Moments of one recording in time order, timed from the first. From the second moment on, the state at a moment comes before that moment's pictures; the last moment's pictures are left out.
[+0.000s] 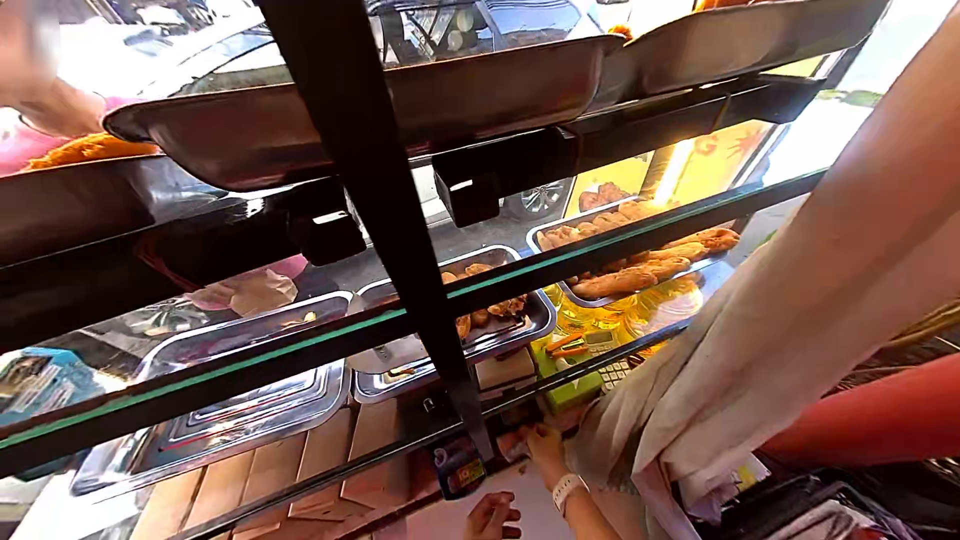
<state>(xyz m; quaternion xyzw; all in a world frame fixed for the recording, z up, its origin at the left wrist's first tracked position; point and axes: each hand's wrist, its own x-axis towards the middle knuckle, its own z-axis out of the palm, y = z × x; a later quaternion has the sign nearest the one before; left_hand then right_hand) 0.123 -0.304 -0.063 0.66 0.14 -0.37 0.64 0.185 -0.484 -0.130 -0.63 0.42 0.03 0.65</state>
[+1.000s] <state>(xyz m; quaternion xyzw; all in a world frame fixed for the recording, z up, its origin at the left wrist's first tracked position) 0.120 -0.365 -0.098 0.67 0.14 -0.43 0.59 0.218 -0.482 -0.084 -0.92 0.26 0.16 0.25</state>
